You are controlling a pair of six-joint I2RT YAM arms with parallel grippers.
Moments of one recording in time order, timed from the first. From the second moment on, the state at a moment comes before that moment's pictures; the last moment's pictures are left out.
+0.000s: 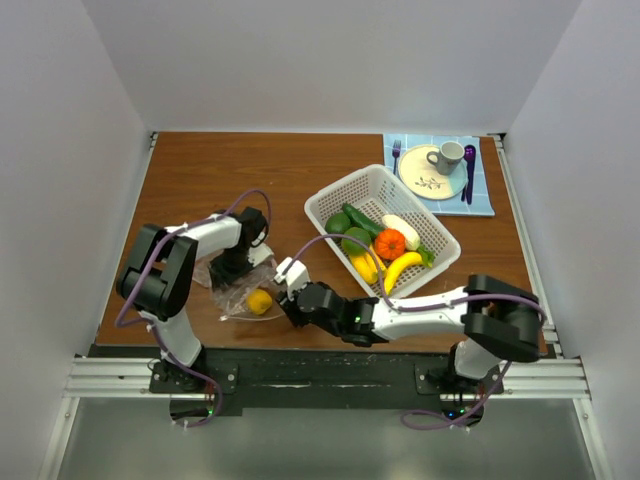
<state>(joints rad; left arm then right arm) -0.37 1.78 0.99 -0.91 -0.25 0.42 1.31 1.56 0.78 0.28 0.39 0.23</state>
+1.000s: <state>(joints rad) -0.38 1.75 0.96 -0.88 -0.27 0.43 1.31 1.87 0.97 0.31 0.37 0.24</state>
